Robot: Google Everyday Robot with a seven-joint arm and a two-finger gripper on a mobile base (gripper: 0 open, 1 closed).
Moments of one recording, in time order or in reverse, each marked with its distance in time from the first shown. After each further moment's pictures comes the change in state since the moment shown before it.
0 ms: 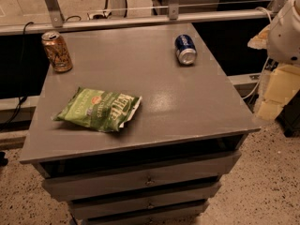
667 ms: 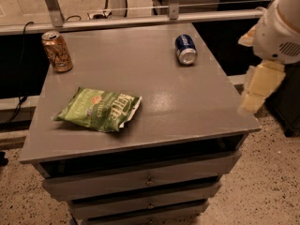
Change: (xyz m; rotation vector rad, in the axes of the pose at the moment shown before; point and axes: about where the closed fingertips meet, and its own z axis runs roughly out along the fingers) arm -0.009 -0.026 0.022 0.020 -0.027 0.012
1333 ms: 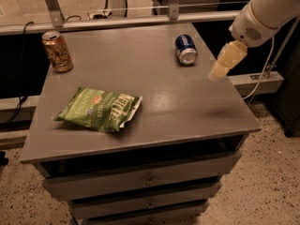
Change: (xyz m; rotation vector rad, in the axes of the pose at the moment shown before) arm -0.016 -0.116 0.065 0.081 -0.148 0.223
